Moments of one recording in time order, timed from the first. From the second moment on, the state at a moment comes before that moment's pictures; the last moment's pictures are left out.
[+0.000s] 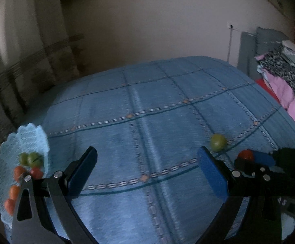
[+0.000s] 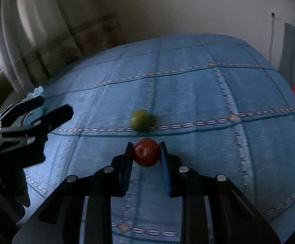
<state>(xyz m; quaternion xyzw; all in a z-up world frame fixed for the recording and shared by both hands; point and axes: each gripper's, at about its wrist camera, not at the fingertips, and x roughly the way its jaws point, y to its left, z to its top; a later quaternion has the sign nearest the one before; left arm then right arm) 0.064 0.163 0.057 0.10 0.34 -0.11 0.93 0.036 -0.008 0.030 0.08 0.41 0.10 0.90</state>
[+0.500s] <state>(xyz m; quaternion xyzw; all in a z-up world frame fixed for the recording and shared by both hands) 0.081 0.094 0.021 0.12 0.38 -0.21 0.89 0.049 -0.069 0.038 0.12 0.39 0.04 0.91</state>
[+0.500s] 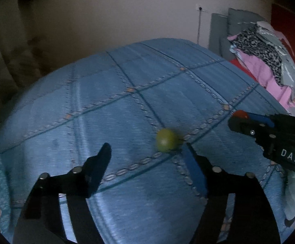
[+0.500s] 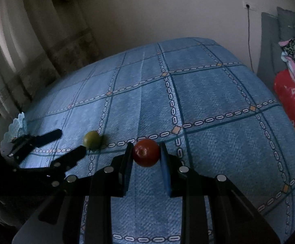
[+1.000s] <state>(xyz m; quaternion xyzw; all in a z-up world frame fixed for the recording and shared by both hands) 0.101 0.069 -0.002 0.10 0.40 -0.23 0.88 0.050 -0.066 0.033 0.12 0.39 0.04 0.91</state>
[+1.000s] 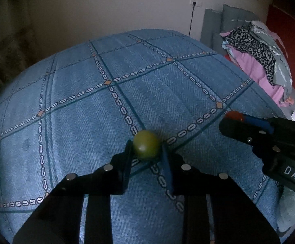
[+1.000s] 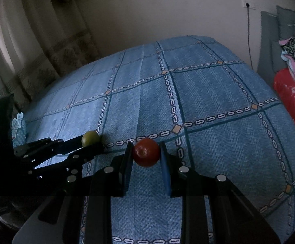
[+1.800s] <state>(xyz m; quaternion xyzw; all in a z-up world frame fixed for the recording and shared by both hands) 0.041 0.135 0.053 0.06 0.34 -0.15 0.92 0.033 -0.032 0.050 0.09 0.37 0.05 0.92</state>
